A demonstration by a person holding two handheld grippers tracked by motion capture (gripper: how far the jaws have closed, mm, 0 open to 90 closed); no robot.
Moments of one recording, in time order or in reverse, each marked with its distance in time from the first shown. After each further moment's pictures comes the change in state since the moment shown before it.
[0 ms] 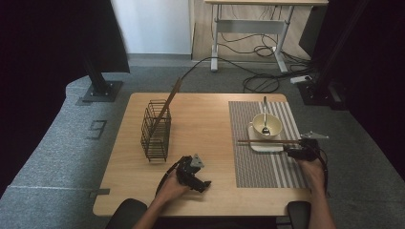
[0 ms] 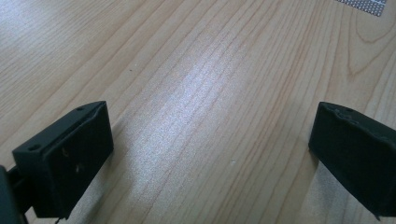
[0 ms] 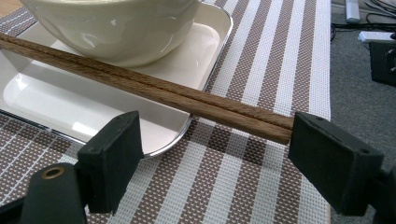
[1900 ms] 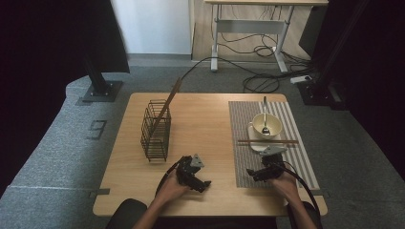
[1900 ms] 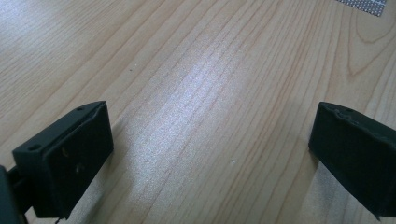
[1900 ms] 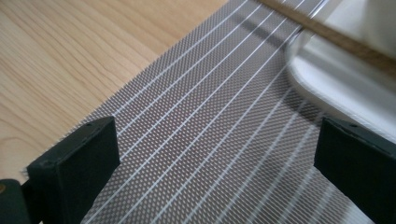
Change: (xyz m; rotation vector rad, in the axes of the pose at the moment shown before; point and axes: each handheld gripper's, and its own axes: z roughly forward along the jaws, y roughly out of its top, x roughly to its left) left arm 0.000 0.000 0.000 0.000 0.000 -0.001; right arm 0.152 0.002 -0.012 0.129 0.262 -0.249
